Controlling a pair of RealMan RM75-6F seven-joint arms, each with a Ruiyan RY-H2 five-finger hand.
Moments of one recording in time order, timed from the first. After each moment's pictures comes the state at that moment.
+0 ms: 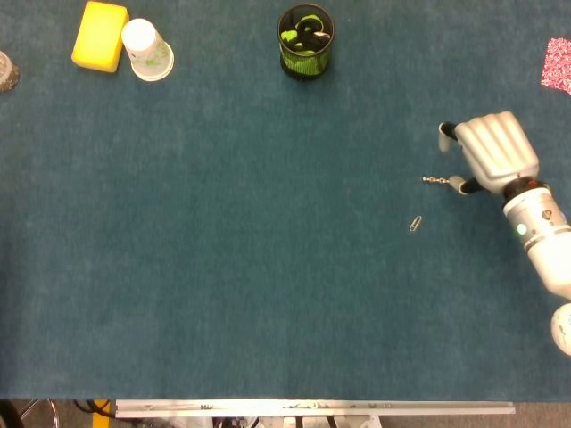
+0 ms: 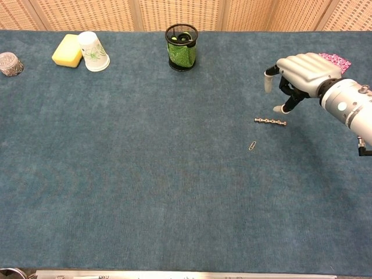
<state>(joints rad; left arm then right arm) -0.05 -1.17 -0.03 -1.50 1.43 1.45 0.00 0.73 -1.40 0.04 -1.65 -0.88 1.05 -0.56</state>
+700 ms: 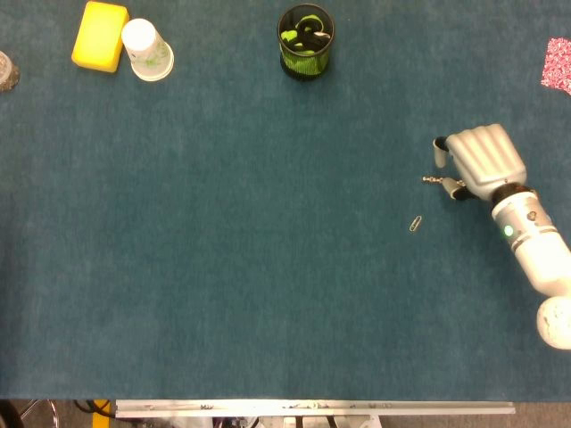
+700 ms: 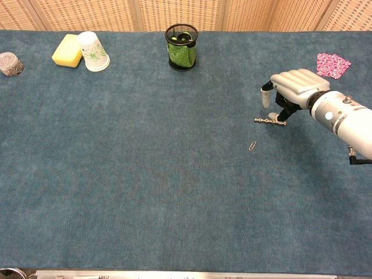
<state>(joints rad) -0.04 -1.18 -0.02 -1.50 1.45 1.47 -0.01 0.74 -1.48 0.05 -1.56 -0.80 0.98 -0.61</state>
